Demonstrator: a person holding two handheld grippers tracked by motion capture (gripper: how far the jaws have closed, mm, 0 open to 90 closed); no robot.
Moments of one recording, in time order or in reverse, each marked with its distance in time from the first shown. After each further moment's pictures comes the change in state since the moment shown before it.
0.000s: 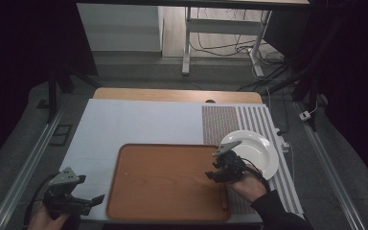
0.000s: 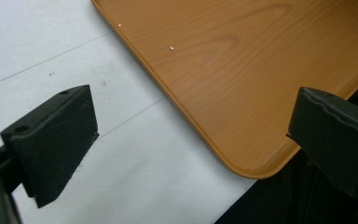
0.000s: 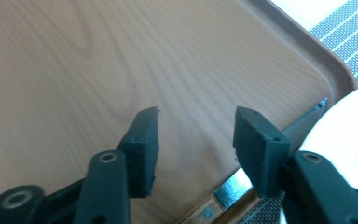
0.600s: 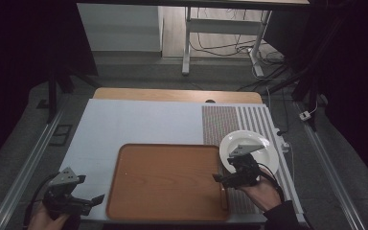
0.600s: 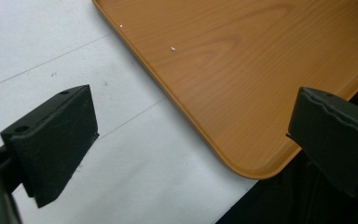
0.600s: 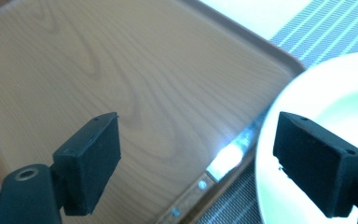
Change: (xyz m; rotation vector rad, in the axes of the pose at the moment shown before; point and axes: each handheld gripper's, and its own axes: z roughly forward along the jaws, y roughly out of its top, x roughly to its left) left arm -0.001 0.000 0.000 -0.003 0.005 0.005; right arm -0.003 -0.024 -0.036 -0.150 -0.024 0.119
